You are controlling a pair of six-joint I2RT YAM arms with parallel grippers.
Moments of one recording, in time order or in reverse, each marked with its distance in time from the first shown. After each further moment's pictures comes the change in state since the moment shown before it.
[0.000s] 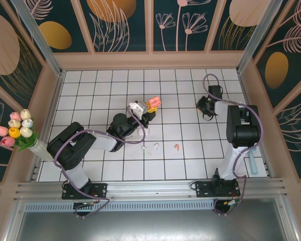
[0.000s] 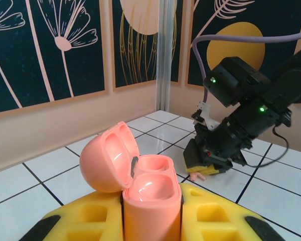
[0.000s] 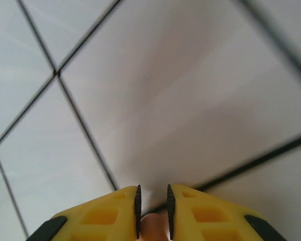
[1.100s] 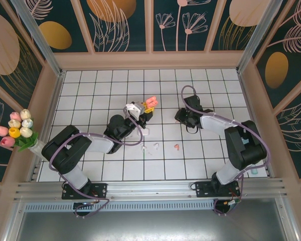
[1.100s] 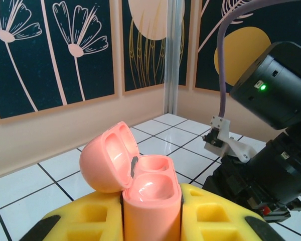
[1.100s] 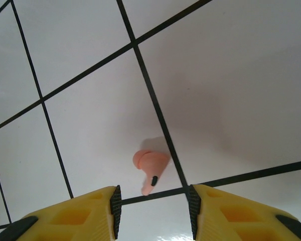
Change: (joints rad) left arm 0.008 -0.065 -0.048 -0.005 -0.031 0.013; right arm 0.356 -0.257 -0.167 -0.121 0.111 0.107
